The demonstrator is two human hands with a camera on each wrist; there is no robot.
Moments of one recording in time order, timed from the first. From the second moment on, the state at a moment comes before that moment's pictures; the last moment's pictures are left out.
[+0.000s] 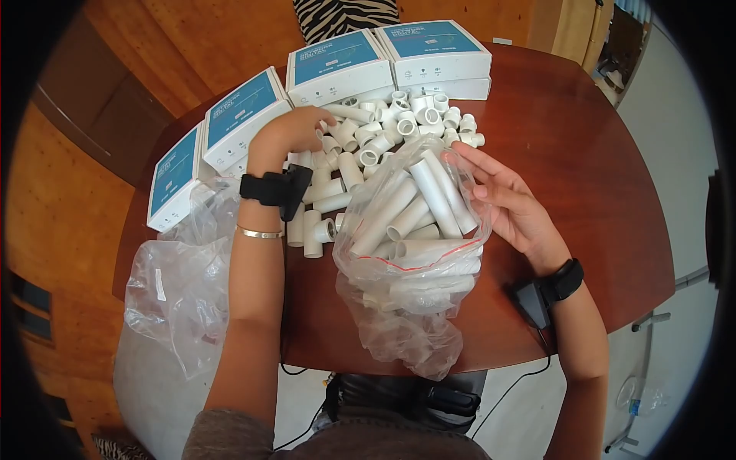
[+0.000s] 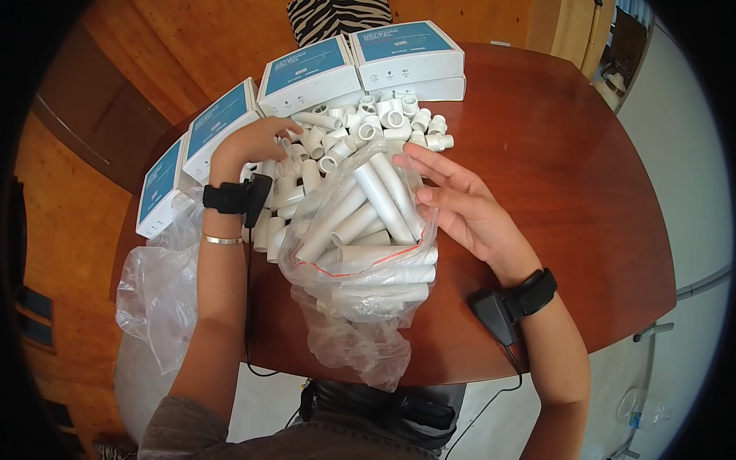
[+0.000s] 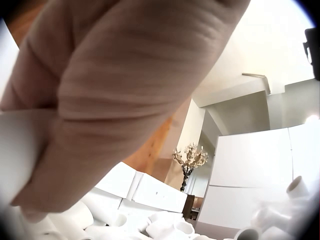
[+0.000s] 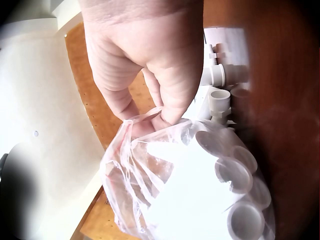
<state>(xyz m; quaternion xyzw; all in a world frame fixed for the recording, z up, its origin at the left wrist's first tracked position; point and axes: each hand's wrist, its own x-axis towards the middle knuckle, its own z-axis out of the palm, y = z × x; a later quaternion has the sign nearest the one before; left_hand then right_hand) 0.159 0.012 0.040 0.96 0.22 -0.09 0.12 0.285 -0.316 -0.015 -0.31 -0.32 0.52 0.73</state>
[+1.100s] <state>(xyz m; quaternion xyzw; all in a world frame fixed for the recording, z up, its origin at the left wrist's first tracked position) 0.181 -0.108 0.049 0.96 -0.05 0.18 0.23 0.287 -0.316 -0.014 -0.32 -0.33 0.51 0.72</state>
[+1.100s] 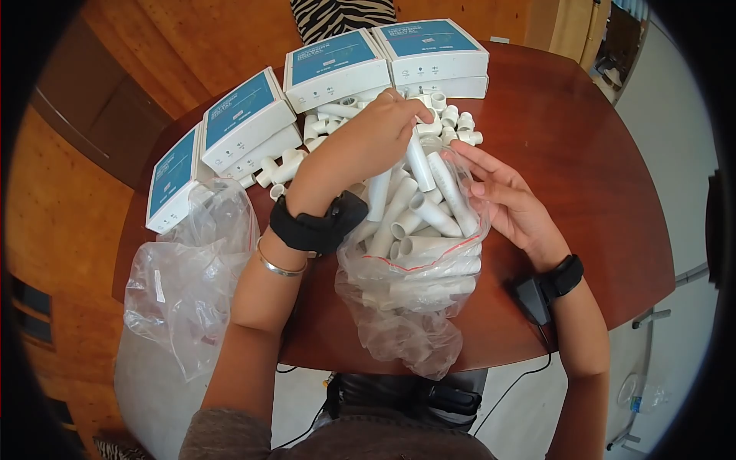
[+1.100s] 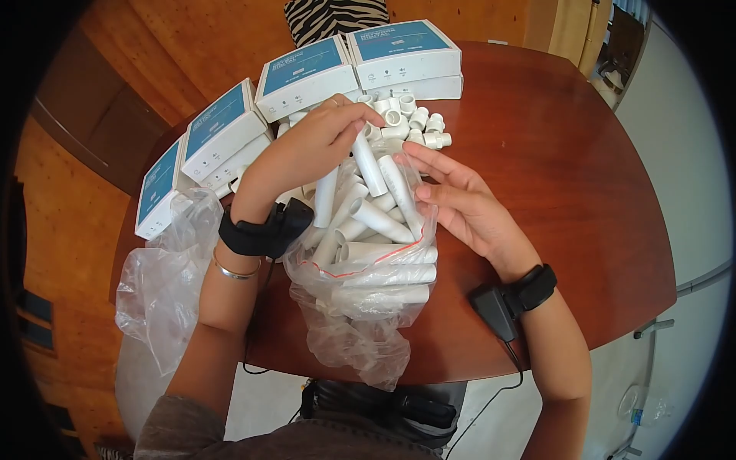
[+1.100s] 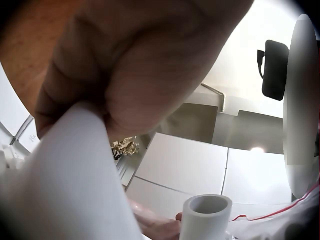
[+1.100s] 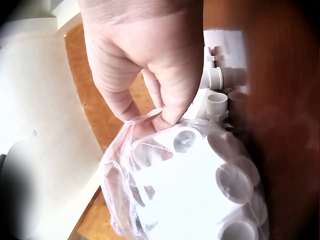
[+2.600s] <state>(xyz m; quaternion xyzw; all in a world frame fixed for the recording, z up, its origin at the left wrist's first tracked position) 0.159 -0.137 0.077 0.92 0.05 -0.04 0.38 0.289 -0.316 -0.016 -0.35 -0.33 0.50 0.72</state>
